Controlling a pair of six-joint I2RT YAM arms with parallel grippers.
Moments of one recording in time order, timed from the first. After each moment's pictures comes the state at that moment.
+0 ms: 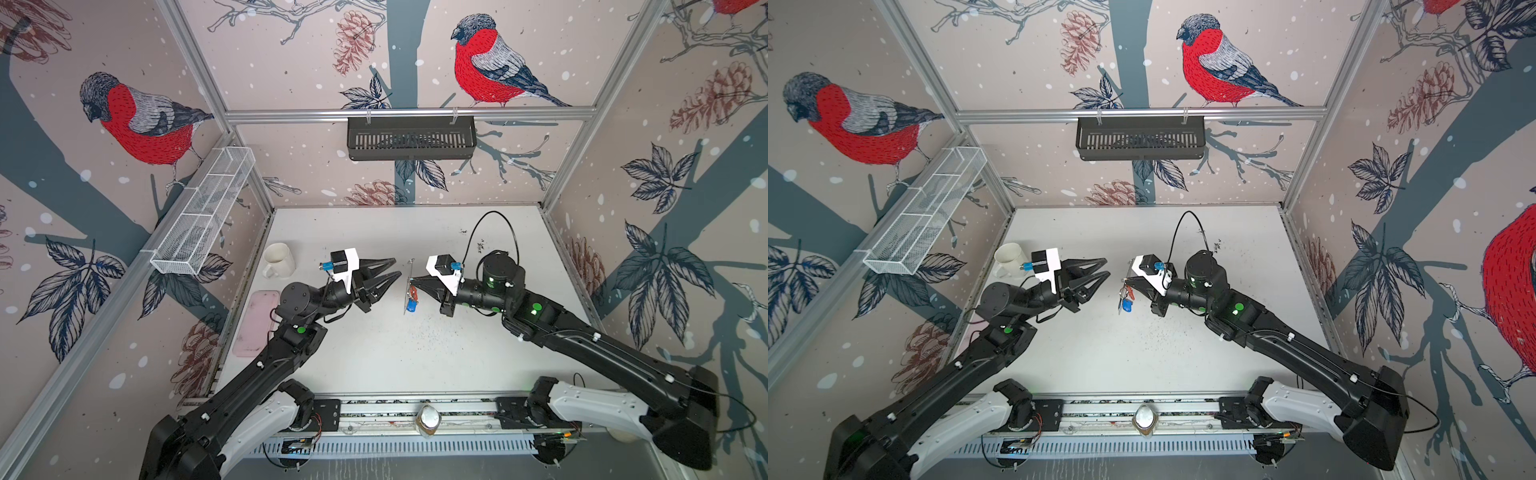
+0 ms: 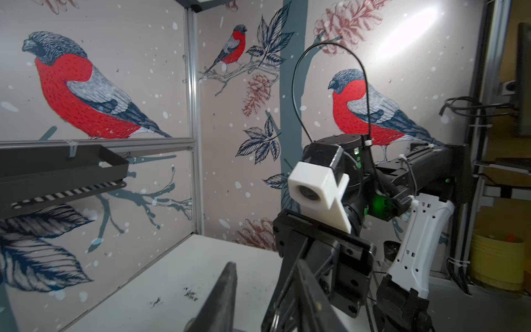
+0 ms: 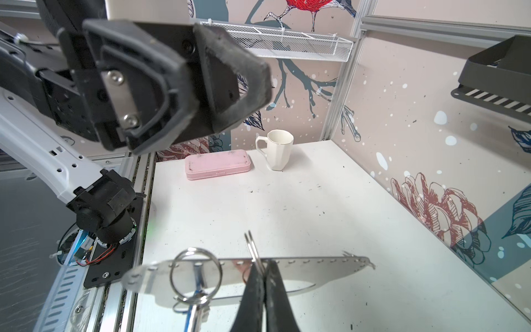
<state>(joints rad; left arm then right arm) -0.54 0.88 0.63 0.61 0.66 -0.22 0.86 1.08 0.91 -0.04 -0.41 -0.21</state>
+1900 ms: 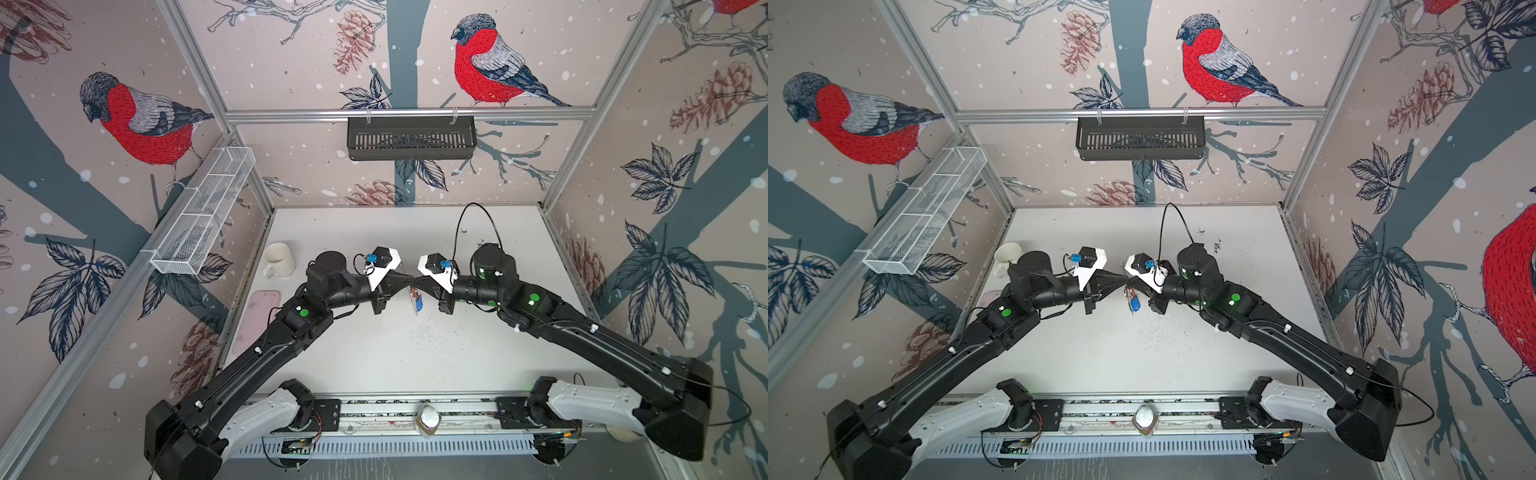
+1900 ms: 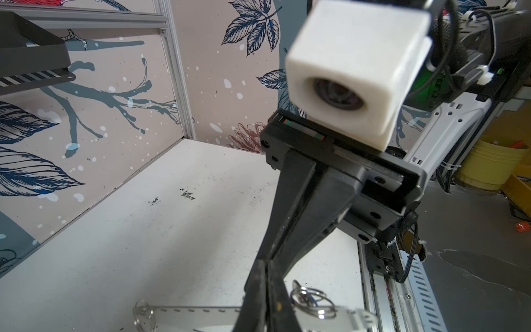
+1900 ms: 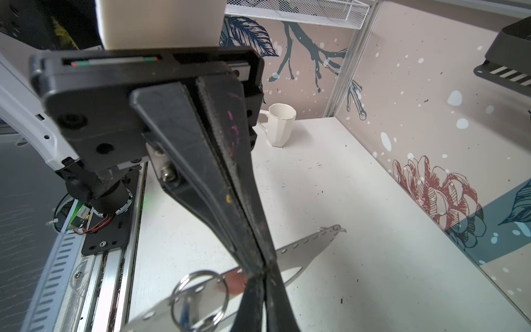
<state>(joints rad) -0.63 0.99 0.85 -0.02 0.66 0.08 0.86 1.13 1.02 -0.21 -0.40 -0.28</state>
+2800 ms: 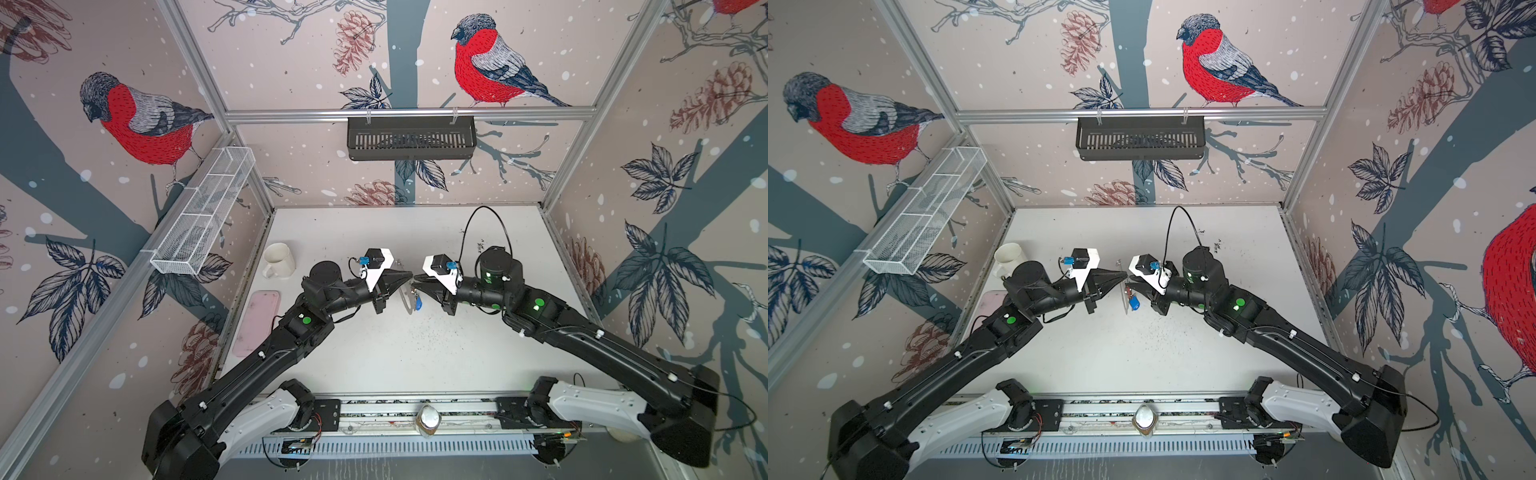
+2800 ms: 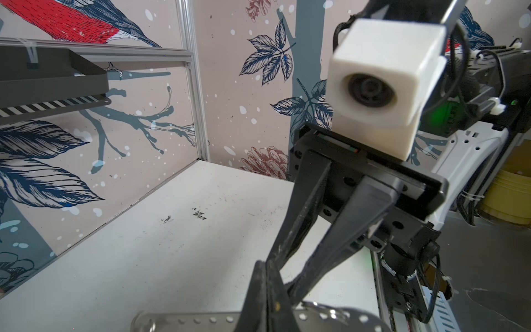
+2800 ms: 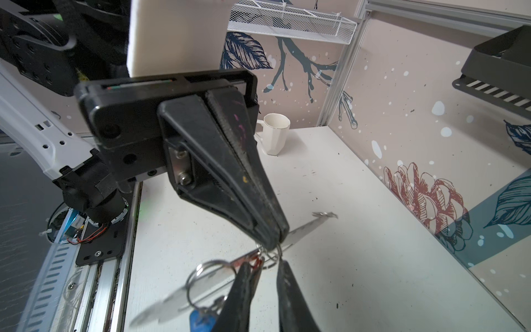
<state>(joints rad) -0.63 0.96 0.73 0.23 0.60 -0.01 0.86 1.09 0.97 -0.16 -0.38 -0.26</state>
